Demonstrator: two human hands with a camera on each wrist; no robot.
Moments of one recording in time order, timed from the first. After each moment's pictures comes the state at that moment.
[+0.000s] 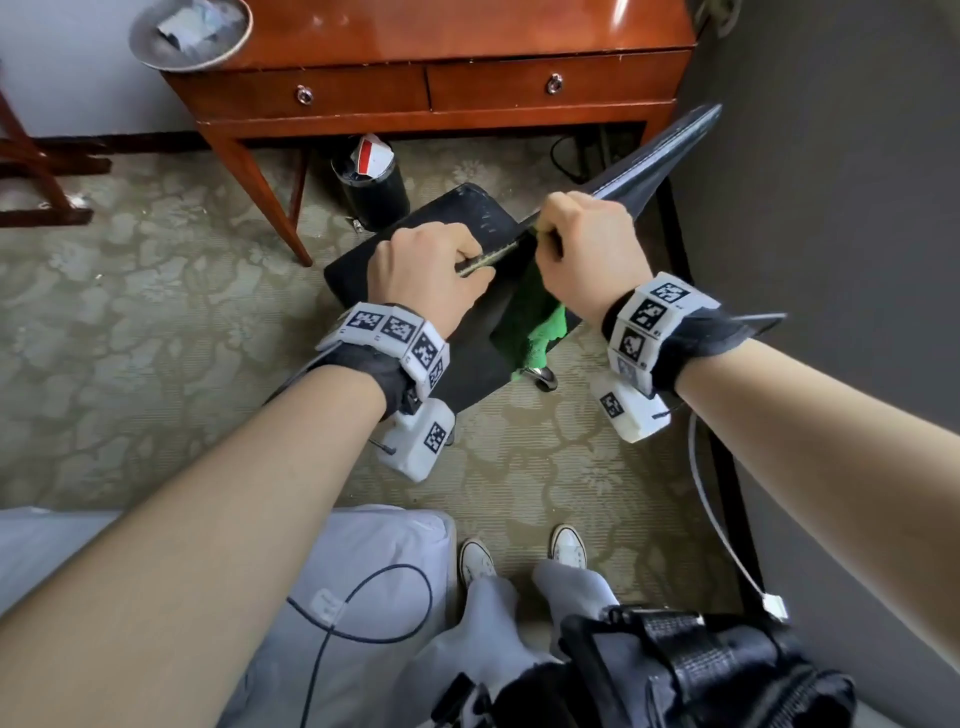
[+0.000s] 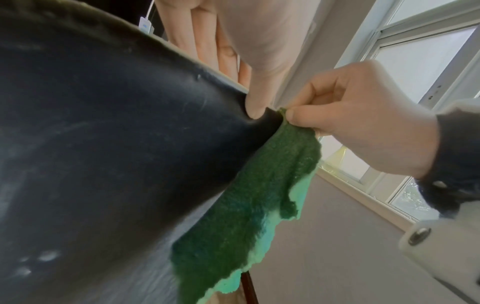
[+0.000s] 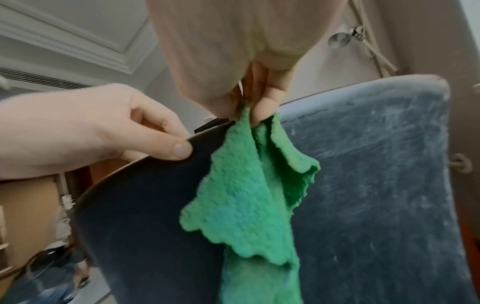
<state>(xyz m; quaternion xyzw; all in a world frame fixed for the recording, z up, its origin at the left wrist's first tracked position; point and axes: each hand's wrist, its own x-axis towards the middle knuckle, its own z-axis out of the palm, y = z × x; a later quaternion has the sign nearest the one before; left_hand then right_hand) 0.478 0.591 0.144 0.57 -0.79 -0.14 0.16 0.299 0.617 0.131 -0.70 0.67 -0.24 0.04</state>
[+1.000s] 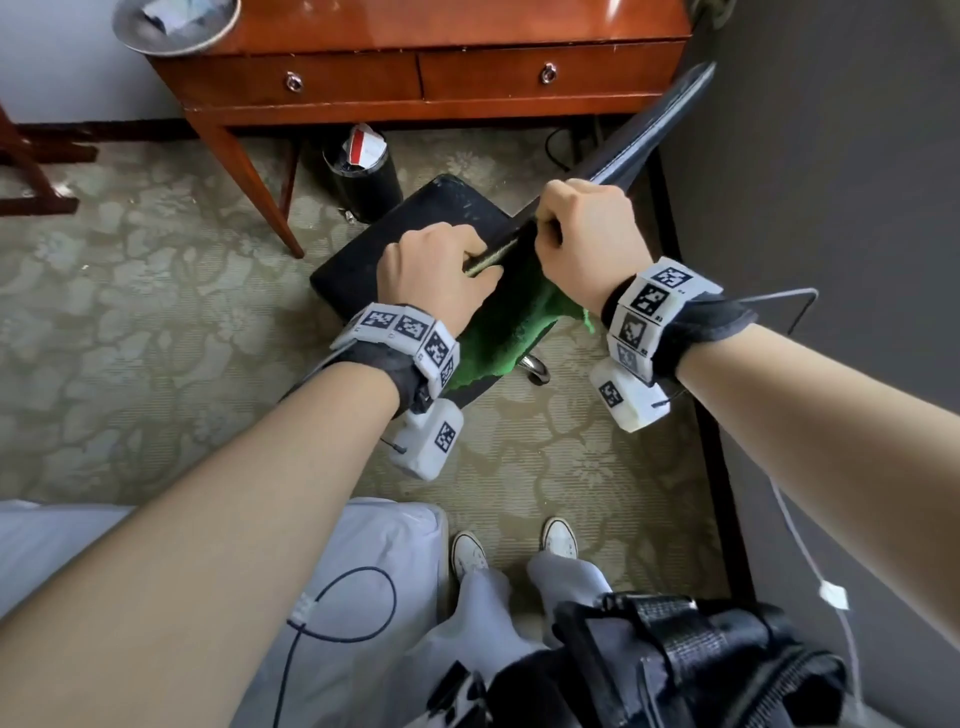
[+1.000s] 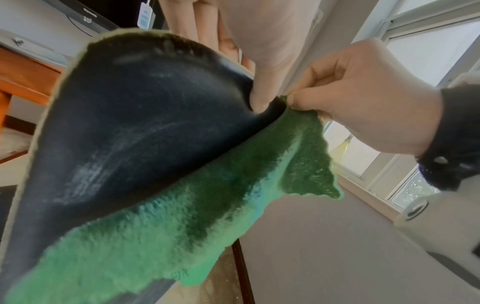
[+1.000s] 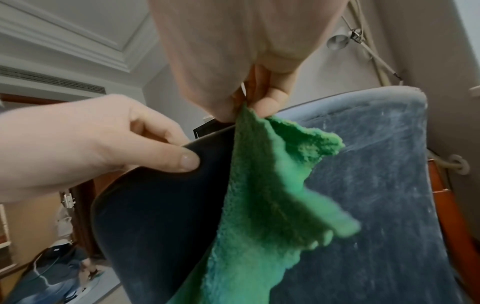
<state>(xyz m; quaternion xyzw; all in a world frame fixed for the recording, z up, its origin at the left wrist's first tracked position) 0.460 0.600 0.133 0.58 -0.79 -0.14 0.15 0.284 0.619 0.134 -0.71 0.67 -0.22 0.03</state>
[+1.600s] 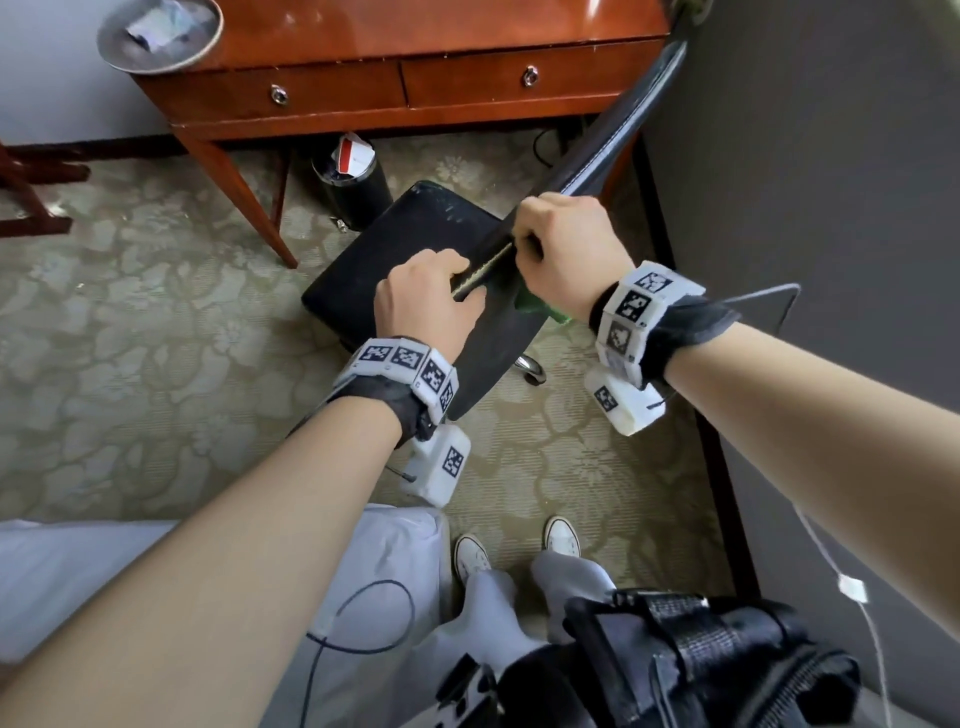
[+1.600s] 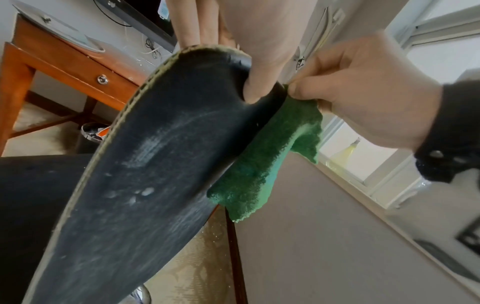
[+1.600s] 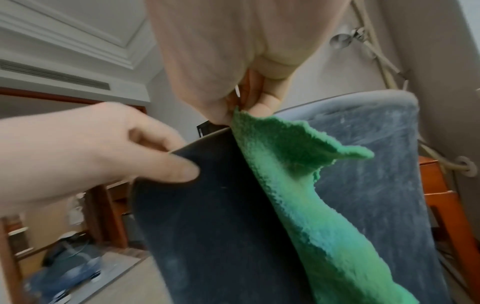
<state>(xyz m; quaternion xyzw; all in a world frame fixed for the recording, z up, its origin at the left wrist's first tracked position) 0.456 0.620 0.117 0.58 -0.78 -0.15 0.18 0.282 0.627 0.132 -0.73 0.64 -0.22 0.06</state>
